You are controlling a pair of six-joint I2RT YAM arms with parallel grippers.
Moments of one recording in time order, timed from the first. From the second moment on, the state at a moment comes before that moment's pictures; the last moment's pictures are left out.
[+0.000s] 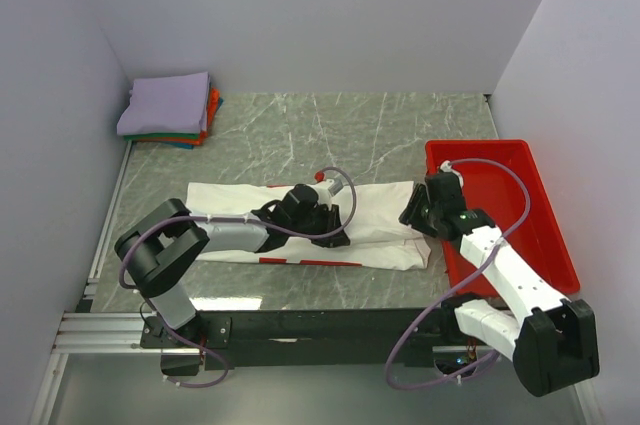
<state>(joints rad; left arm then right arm) -0.88 1.68 0.78 0.32 0.32 -0.64 0.26 1.02 0.63 -0.49 0.07 0.65</state>
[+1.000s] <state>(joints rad) -0.88 1.65 0.76 0.32 0.29 -0.64 0.26 0.92 0.48 -0.52 0.08 0.81</state>
